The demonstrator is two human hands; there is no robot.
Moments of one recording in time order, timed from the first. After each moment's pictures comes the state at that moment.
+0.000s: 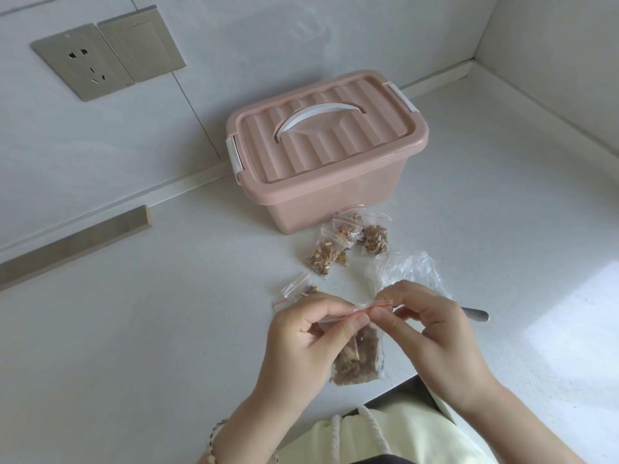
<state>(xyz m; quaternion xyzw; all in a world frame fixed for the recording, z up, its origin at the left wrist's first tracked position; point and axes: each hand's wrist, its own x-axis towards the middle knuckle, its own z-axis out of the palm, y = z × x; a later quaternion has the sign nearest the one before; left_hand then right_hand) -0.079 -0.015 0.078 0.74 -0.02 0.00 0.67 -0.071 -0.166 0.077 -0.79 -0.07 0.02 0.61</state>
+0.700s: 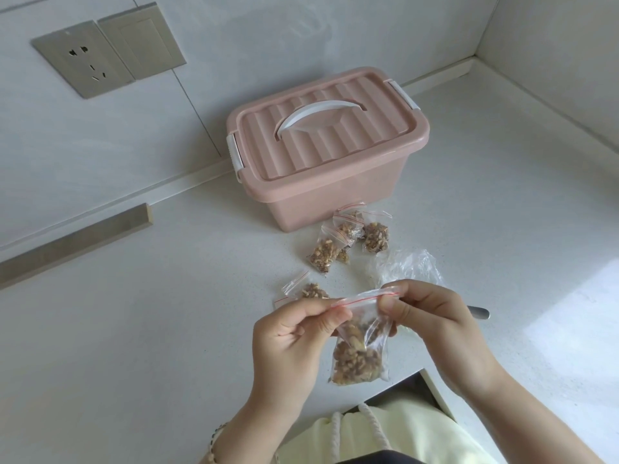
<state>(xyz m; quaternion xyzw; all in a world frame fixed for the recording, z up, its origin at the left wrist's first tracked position) -0.087 -0.014 0.086 0.71 0.02 0.09 0.70 -0.066 -0.172 0.072 -0.62 0.01 0.15 0.77</state>
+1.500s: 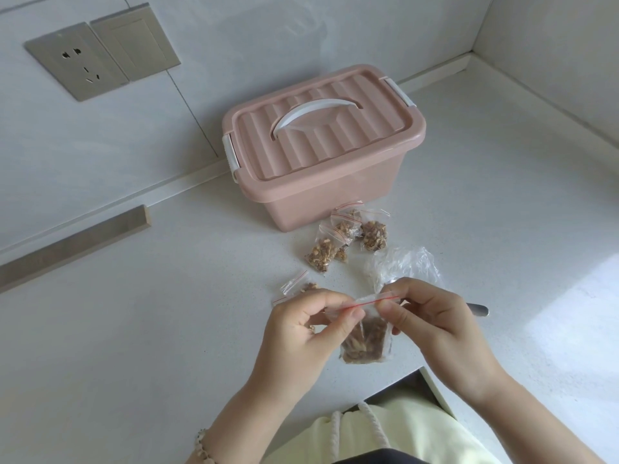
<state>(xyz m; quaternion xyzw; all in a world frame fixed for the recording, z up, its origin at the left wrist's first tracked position) -0.076 -0.011 0.080 0.77 -0.07 -0.01 0.64 -0.070 -0.174 0.076 -0.71 -0.01 0.10 0.69</state>
